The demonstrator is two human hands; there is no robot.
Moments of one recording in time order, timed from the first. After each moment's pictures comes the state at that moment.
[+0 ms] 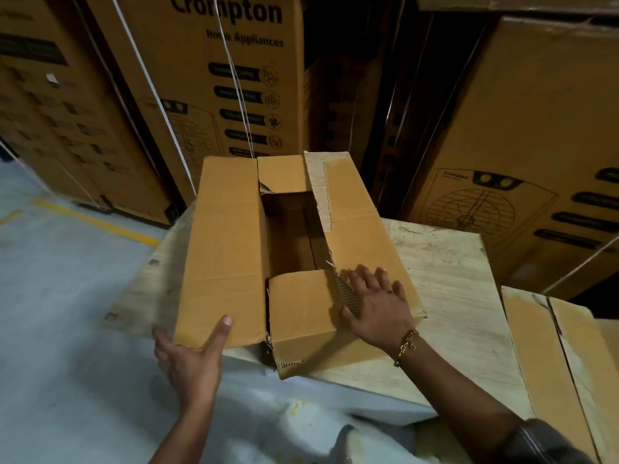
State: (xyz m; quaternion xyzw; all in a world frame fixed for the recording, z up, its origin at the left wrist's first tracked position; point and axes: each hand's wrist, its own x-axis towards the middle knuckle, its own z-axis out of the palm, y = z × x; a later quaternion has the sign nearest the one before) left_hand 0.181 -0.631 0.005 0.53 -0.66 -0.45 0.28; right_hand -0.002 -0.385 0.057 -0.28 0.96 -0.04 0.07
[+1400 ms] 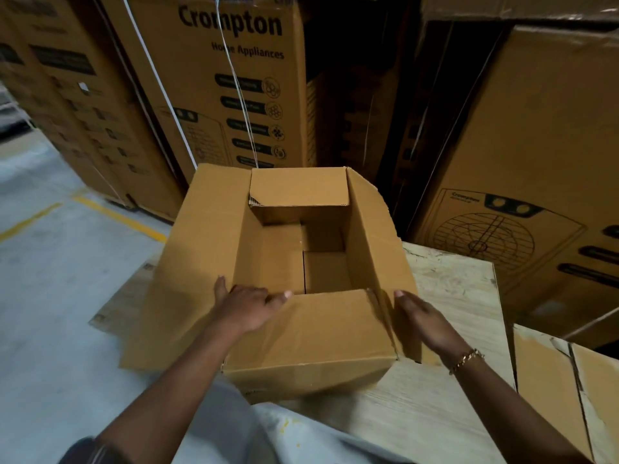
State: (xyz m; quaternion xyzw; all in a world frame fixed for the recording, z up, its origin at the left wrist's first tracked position) left_hand 0.018 -0.581 0.076 0.24 -0.95 -0.09 -0.17; right_hand -0.120 -0.273 0.052 -0.06 0.86 -0.43 0.29
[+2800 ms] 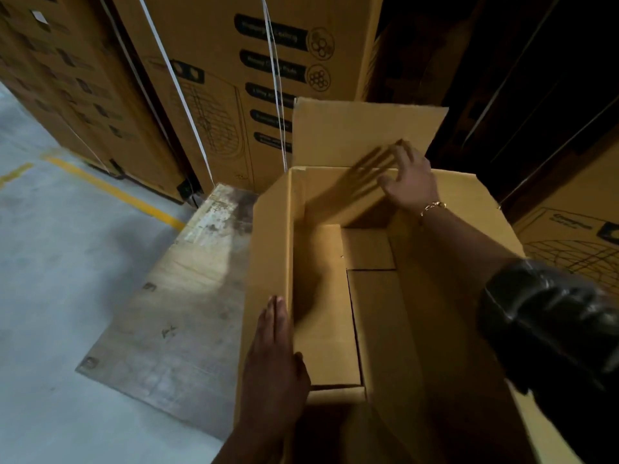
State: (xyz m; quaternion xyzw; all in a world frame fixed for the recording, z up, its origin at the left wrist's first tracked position) left_hand -0.005 -0.672 0.017 0.27 -0.90 -0.34 0.01; right_hand -0.379 -0.599 0.081 -0.25 0.94 -0.22 -0.02
